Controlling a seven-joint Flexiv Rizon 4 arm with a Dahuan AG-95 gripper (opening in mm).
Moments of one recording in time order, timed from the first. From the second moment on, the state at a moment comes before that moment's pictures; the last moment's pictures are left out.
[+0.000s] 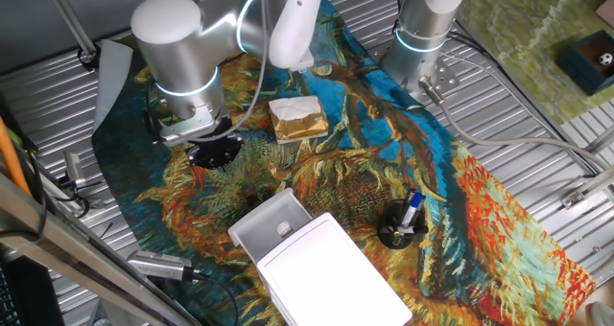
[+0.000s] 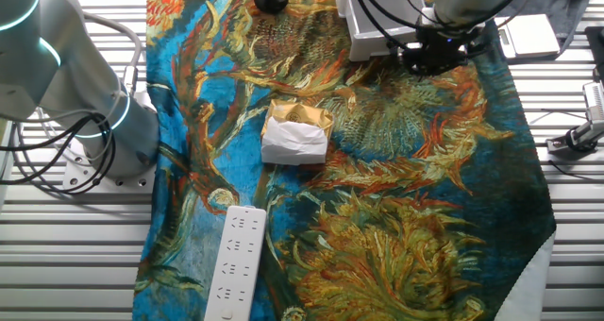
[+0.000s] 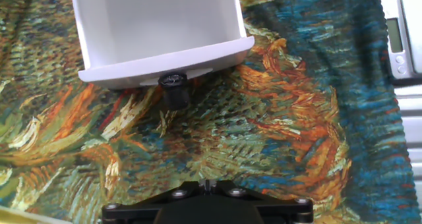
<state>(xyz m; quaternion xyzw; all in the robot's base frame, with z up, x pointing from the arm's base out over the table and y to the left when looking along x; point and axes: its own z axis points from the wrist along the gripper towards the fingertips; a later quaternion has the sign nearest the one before) 0.585 0.095 0.102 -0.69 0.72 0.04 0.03</state>
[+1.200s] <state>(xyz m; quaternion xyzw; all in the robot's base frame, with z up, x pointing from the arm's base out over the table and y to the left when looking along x) 0.578 0.156 0.083 -0.71 0.68 0.14 0.06</state>
